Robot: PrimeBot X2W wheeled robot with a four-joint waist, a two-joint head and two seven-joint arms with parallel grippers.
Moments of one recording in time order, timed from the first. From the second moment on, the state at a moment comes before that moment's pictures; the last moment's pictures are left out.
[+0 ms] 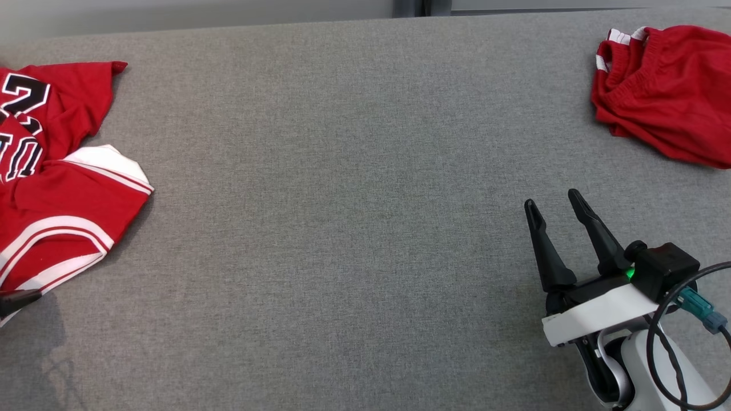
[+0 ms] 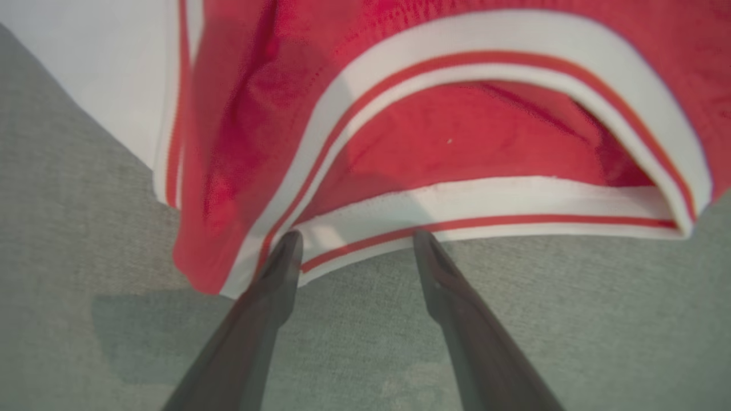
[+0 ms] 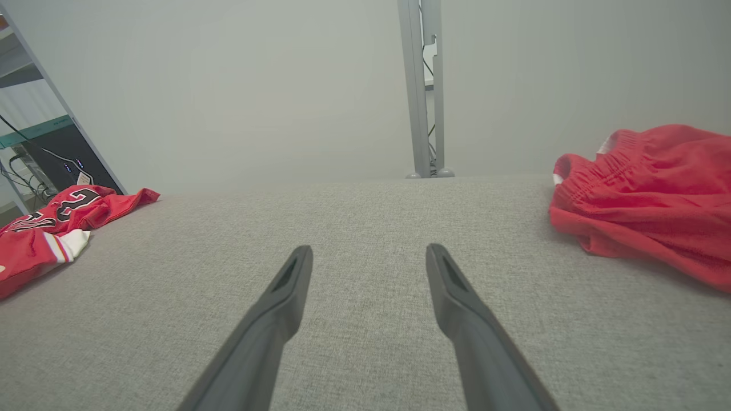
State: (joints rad) left arm -0.58 0.63 -0.11 0.84 -0.87 -0.13 0.88; right arm -0.27 -0.14 0.24 0.24 0.34 0.13 -0.26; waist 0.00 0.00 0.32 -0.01
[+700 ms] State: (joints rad) left arm -0.60 0.64 -0.16 0.81 -0.94 -0.13 0.91; right arm -0.30 -0.13 0.23 0.25 0.33 0.13 -0.26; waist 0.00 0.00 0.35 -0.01
